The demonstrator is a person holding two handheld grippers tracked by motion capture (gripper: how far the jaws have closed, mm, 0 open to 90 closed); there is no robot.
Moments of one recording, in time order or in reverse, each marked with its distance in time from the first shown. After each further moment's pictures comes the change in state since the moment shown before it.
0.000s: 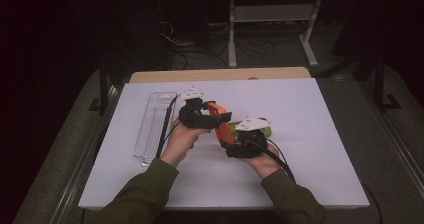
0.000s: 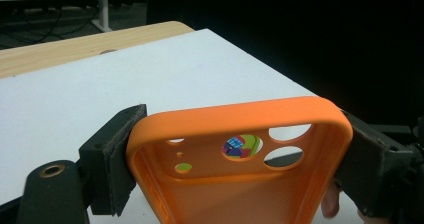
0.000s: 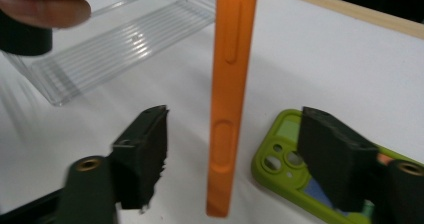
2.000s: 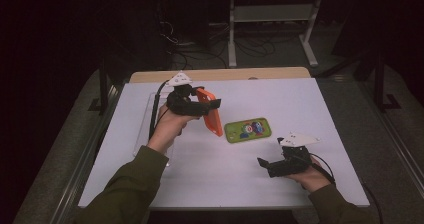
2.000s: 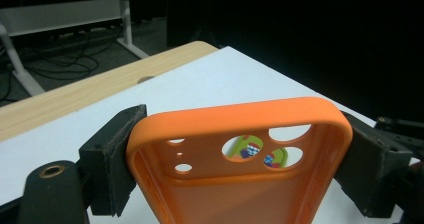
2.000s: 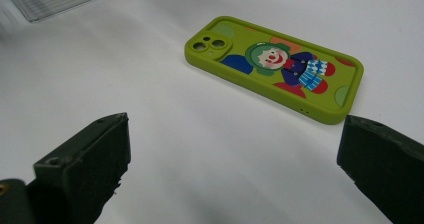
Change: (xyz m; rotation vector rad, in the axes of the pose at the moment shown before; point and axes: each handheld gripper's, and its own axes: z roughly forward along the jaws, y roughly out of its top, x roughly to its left) left arm 0.016 0.039 -0.029 -0.009 0.075 0.087; right arm -0.060 -0.072 -0.069 0.031 -0.006 -0.004
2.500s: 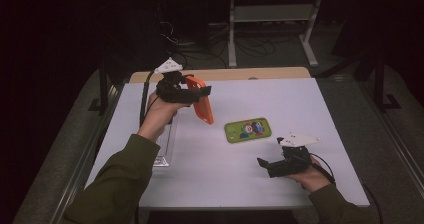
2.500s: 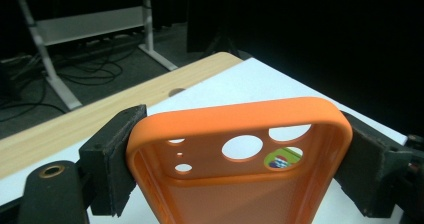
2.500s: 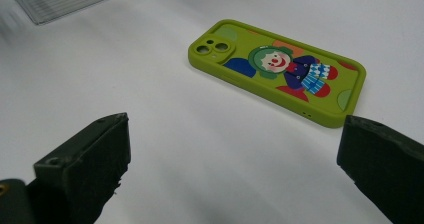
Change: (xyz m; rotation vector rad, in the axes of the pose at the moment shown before) left arm 0.021 0.025 -0.017 -0.012 0.072 0.016; right arm 0.001 0.001 -0.001 -0.002 0.009 0.001
